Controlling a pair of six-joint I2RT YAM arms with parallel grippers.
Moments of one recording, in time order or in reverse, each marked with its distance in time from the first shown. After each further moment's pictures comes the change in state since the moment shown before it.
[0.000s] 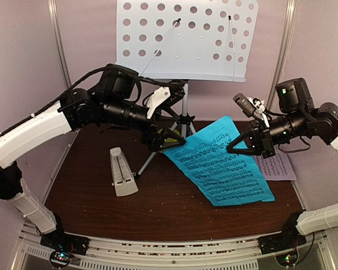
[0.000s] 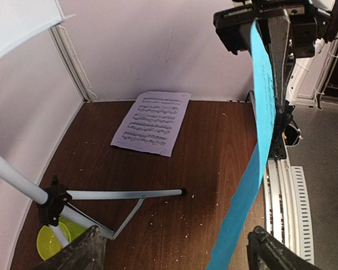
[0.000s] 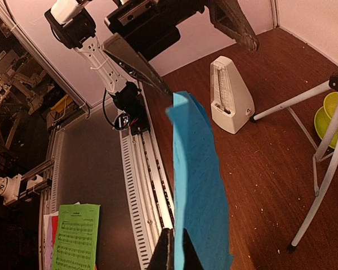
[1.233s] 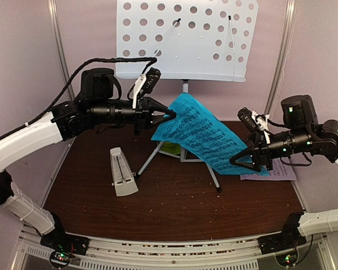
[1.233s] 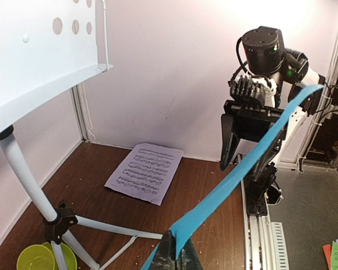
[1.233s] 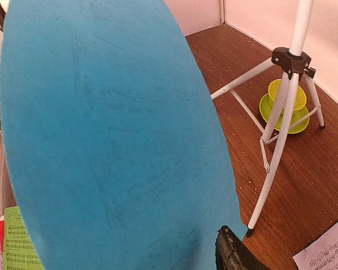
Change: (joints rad) left arm 0.097 -0.122 -0.241 0.409 0.166 -0.256; right arm 0.068 -0.134 -0.179 0.078 0.307 -0.043
